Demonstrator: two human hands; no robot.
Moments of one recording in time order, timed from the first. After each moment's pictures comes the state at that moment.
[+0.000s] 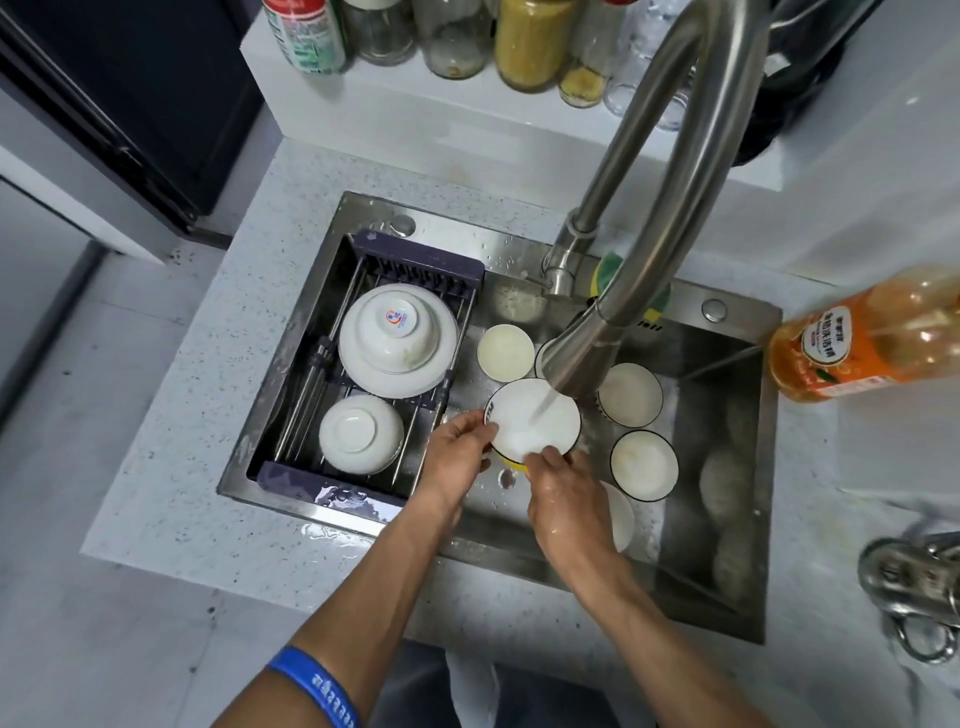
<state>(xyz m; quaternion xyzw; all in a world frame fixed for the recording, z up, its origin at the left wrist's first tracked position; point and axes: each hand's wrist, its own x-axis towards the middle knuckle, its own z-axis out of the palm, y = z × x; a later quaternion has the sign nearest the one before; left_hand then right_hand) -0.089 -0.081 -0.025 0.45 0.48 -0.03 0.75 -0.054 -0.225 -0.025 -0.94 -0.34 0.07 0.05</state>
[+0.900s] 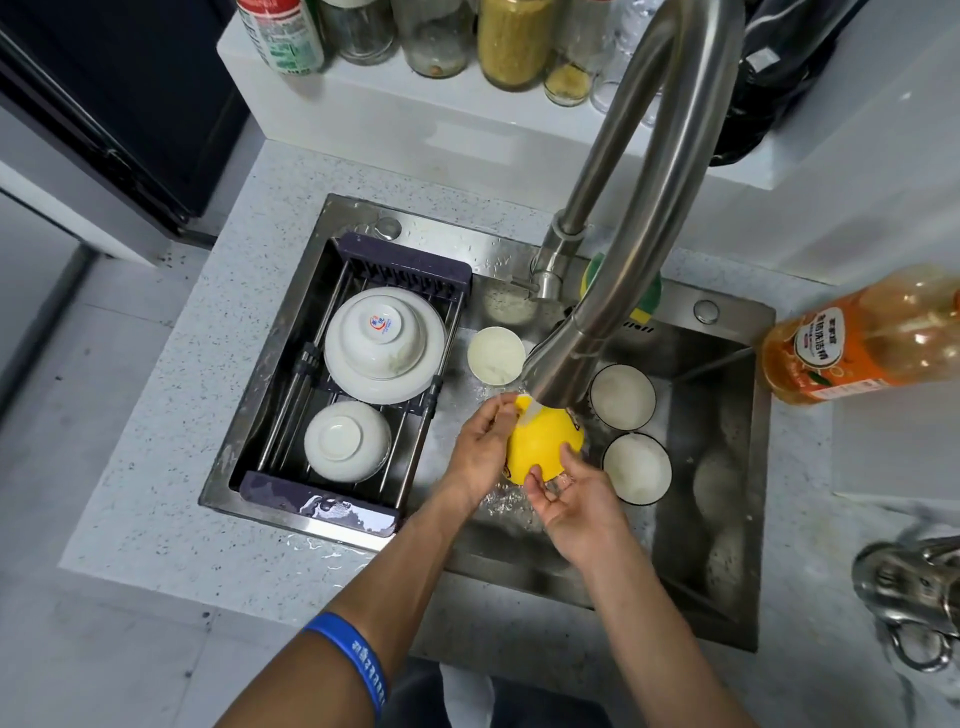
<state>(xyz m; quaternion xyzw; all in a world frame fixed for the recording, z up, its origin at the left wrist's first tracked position) -0.054 -0.103 -0.043 0.53 0.40 -0.04 0.74 -0.021 -0.217 -0.011 -0.41 0.45 0.37 0.70</state>
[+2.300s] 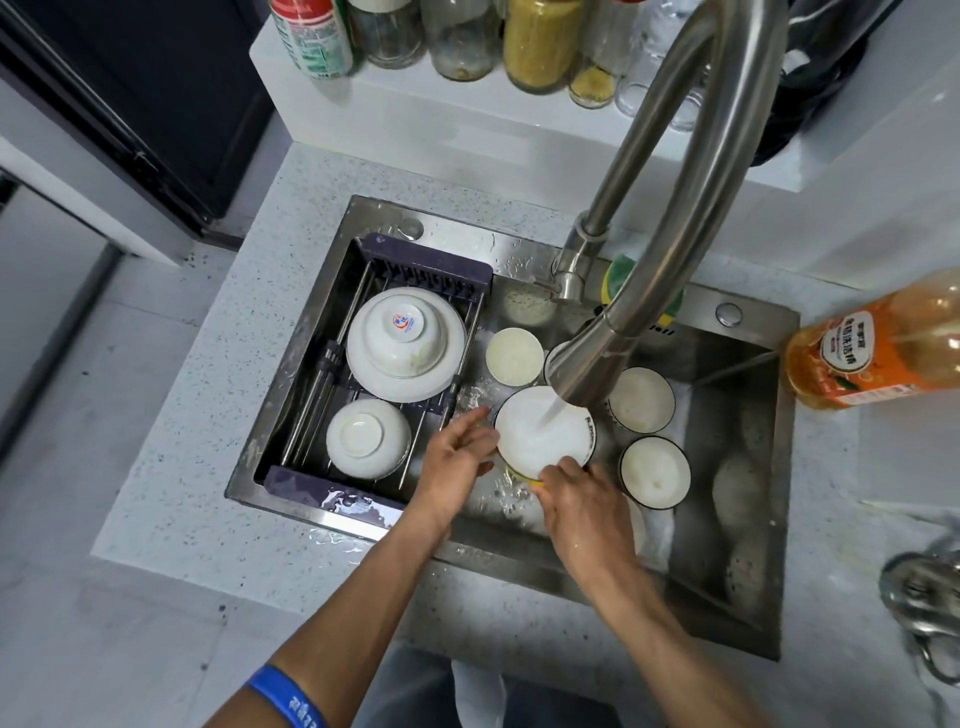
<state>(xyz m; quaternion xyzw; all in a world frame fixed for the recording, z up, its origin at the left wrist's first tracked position) -0.097 -0.074 -0.030 0.46 0.46 -0.01 0.76 -0.050 -0.227 -0.028 -0.93 -0.35 0.09 0.07</state>
